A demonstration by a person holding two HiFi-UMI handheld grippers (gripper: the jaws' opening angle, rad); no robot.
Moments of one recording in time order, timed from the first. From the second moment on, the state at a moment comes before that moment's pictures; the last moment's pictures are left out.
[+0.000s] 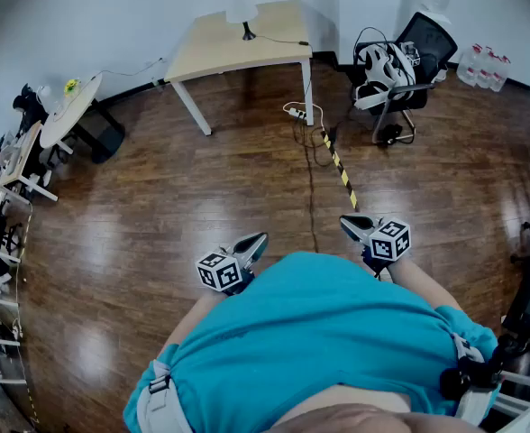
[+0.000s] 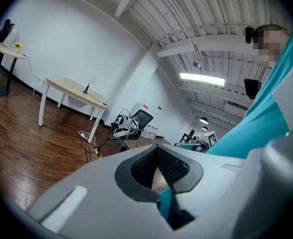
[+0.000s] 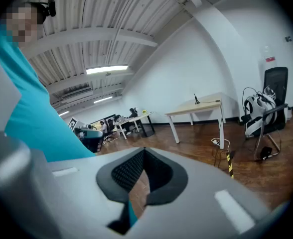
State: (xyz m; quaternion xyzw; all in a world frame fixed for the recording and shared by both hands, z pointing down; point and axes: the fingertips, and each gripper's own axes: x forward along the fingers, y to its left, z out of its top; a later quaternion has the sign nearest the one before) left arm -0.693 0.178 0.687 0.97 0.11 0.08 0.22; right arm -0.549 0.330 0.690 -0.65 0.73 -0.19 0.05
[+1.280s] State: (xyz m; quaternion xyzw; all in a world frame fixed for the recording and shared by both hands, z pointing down) left arm -0.565 0.155 0.688 0.96 0.11 0.06 0.25; right arm -0.412 0.300 0.691 -0.65 0.73 -0.20 0.03
